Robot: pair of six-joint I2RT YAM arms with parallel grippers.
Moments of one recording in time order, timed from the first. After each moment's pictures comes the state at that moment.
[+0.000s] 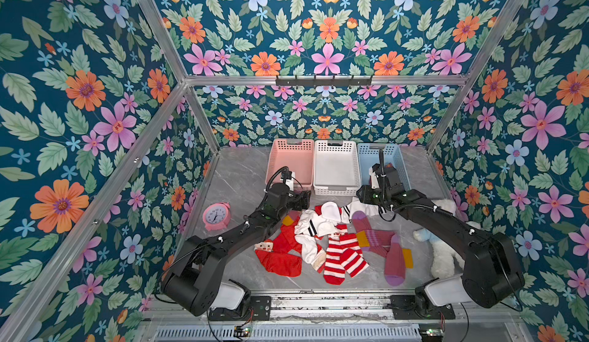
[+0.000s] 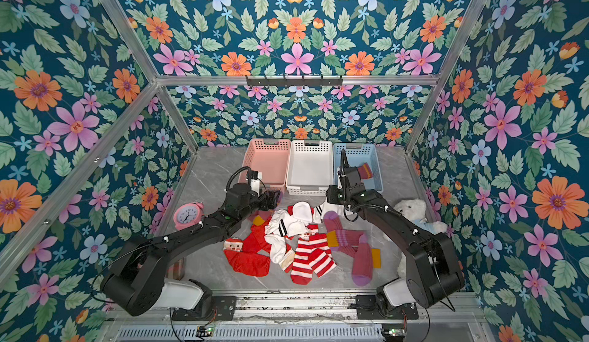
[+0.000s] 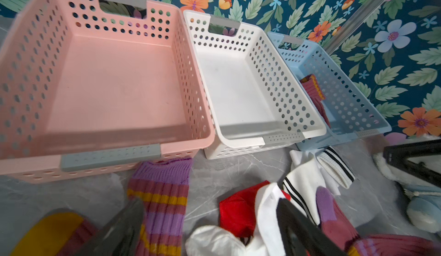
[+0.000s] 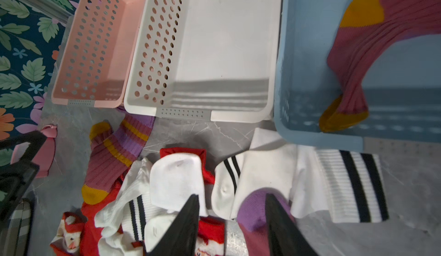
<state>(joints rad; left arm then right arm) -0.56 1.43 0.70 0.29 -0.01 -0.36 0.40 1.44 0.98 -0.33 -0.10 0.48</state>
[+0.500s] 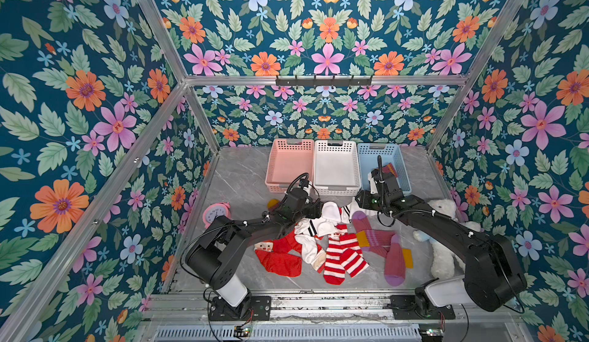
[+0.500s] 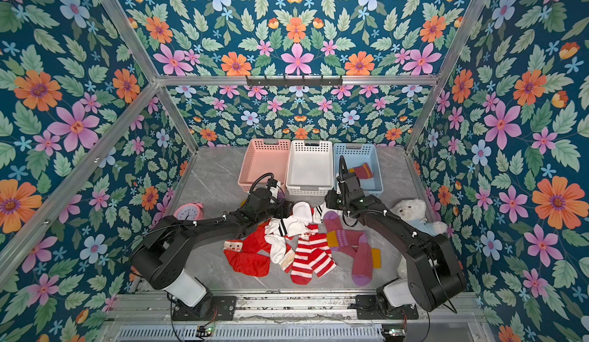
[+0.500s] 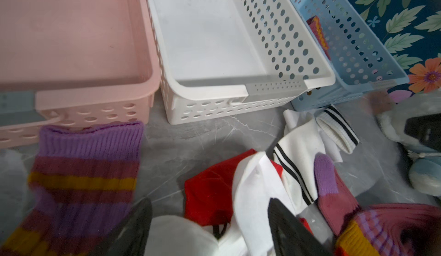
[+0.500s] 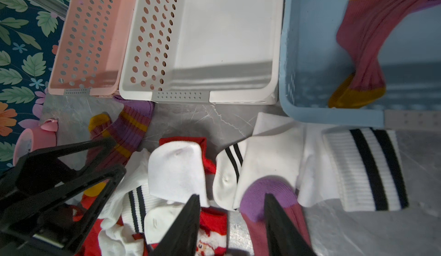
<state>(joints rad) -0.68 1.64 0.77 0.29 0.00 -0.42 0.42 1.41 0.92 -0.30 -0.09 0.51</state>
